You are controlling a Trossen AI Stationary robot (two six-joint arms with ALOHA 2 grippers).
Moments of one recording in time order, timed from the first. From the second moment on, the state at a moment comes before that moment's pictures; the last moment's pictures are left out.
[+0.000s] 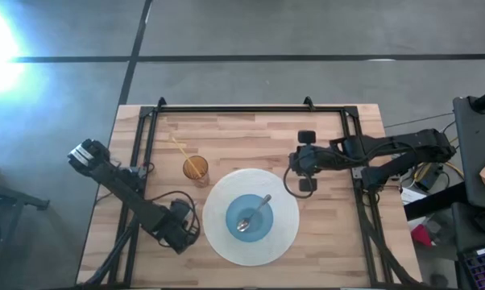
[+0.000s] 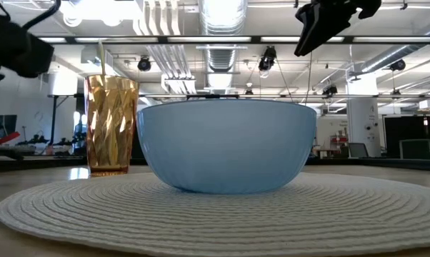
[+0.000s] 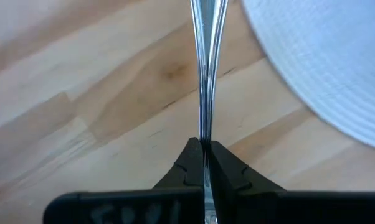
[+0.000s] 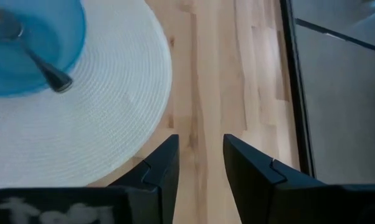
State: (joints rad) left arm -0.72 1.53 0.92 -0.84 -0.15 -1.80; right arm 0.11 1.26 1.17 -0.88 0.36 -0.09
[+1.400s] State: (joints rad) left arm -0.72 1.53 1.16 -0.83 -0.82 -1.38; right arm 0.36 1.26 1.14 -0.83 0.36 0.36
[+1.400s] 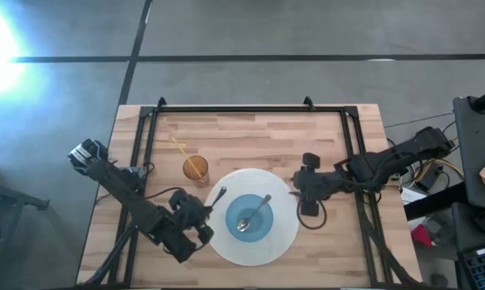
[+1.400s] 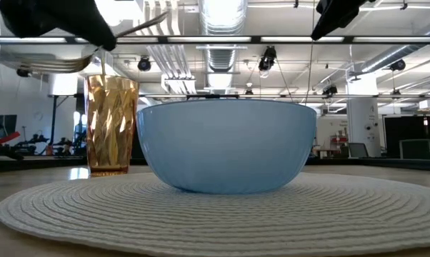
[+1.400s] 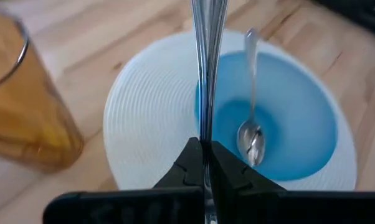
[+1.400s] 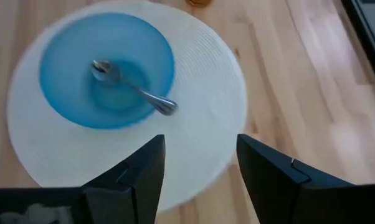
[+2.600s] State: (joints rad) left arm -0.58 1.53 1.16 -0.53 -1.07 -0.91; right arm 0.42 1.27 0.76 0.28 0.40 0.13
